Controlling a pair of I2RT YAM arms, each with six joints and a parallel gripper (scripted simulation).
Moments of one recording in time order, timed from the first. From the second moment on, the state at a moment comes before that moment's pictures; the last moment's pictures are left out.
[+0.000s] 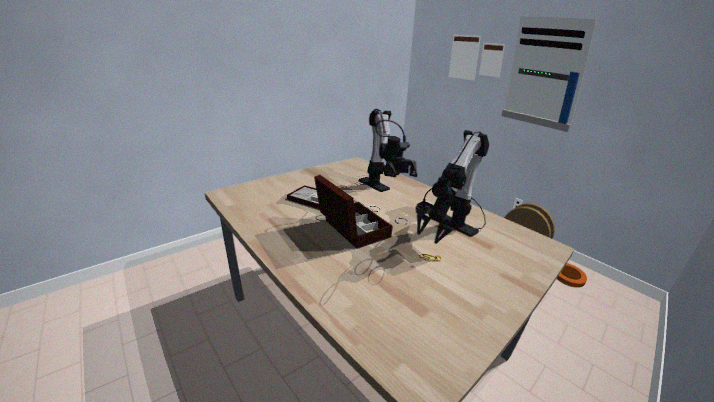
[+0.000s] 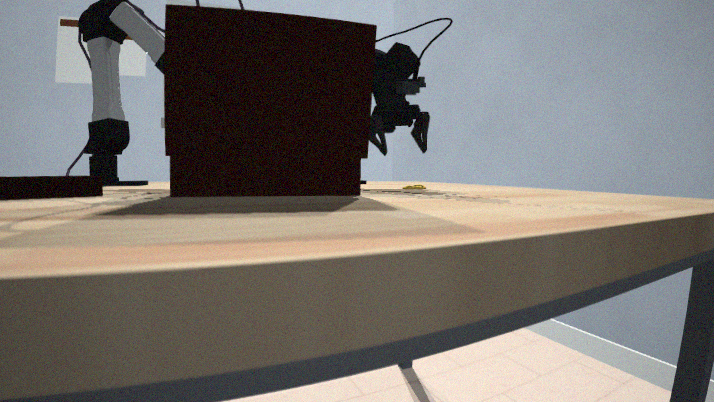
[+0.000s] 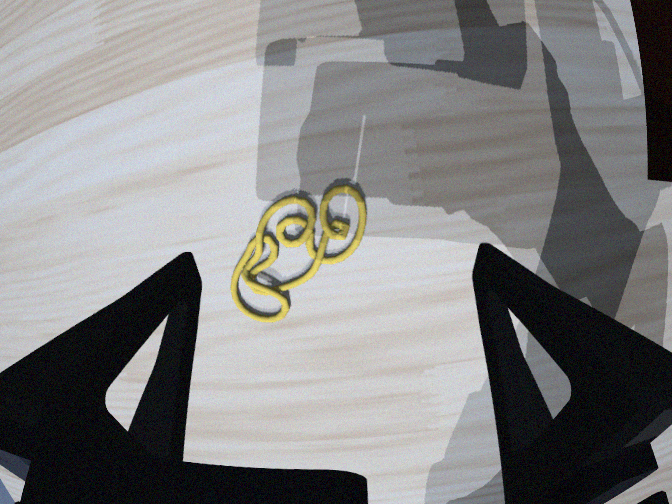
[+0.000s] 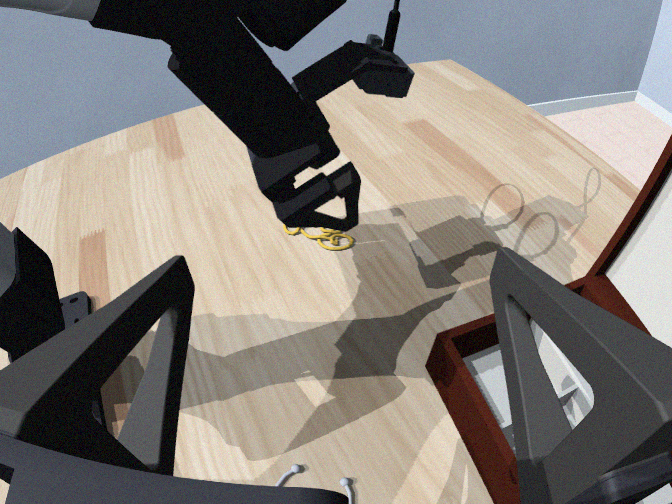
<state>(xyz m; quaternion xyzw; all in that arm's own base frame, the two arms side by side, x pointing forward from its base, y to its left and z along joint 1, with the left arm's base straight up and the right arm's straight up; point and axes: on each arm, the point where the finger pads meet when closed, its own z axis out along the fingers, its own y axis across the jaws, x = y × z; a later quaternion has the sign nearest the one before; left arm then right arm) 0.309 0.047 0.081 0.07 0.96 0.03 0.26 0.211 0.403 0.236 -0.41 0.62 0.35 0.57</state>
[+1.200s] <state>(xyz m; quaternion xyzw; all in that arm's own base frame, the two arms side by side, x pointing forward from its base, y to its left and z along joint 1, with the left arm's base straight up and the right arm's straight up) 0.330 0.053 0.017 0.52 0.86 -0.01 0.00 0.219 0.409 0.175 -0.41 0.65 0.33 0.55</state>
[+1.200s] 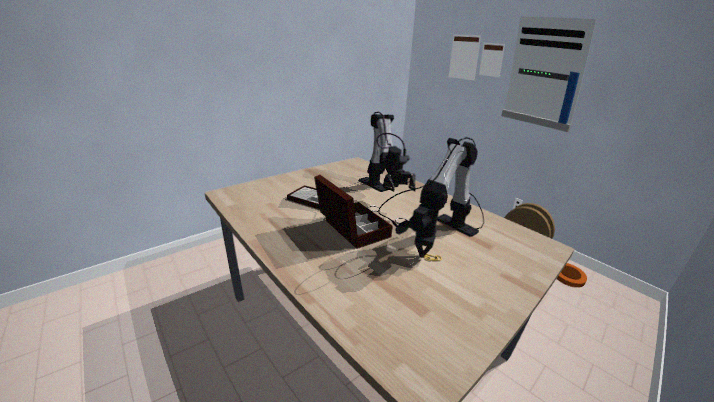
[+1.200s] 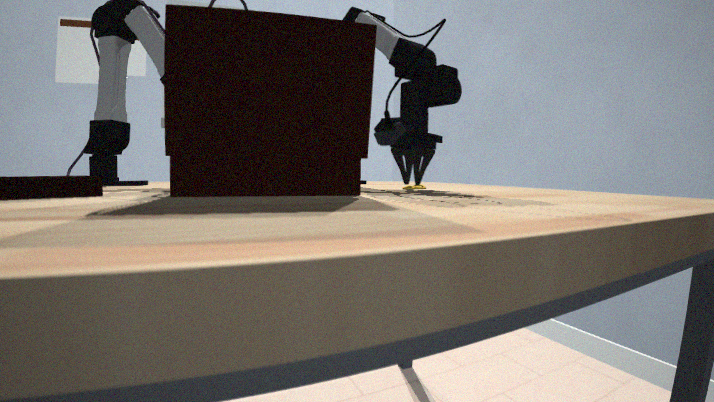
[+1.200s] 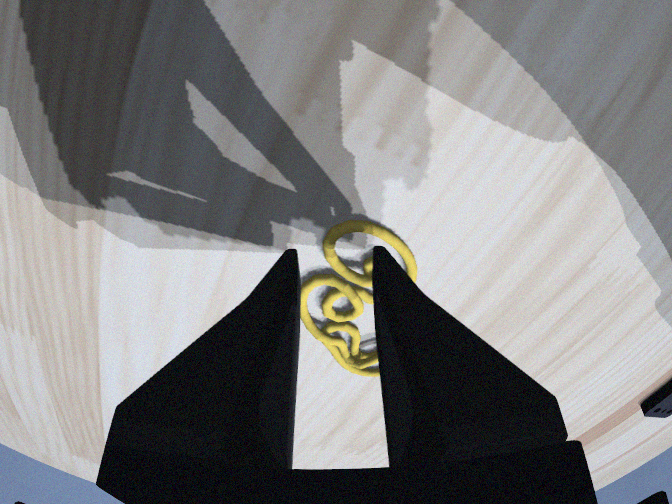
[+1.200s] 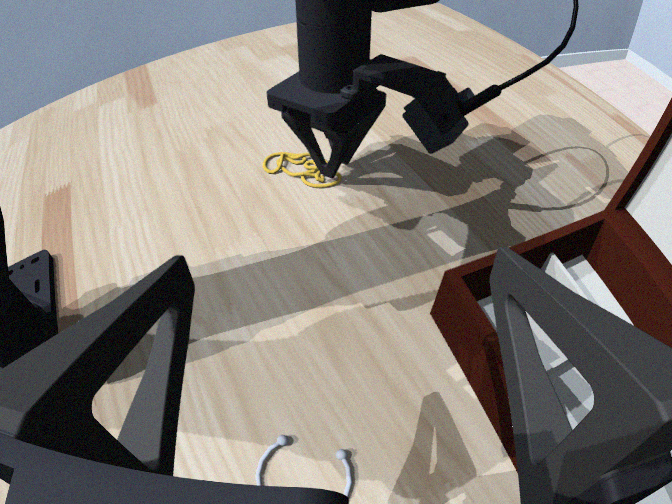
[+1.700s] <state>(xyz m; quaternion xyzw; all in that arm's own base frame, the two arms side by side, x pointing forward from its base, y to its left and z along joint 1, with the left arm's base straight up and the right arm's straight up) 0.328 0.052 0.011 0.52 0.85 -0.01 0.00 0.219 0.410 0.159 -0.41 0.65 0.32 0.55</state>
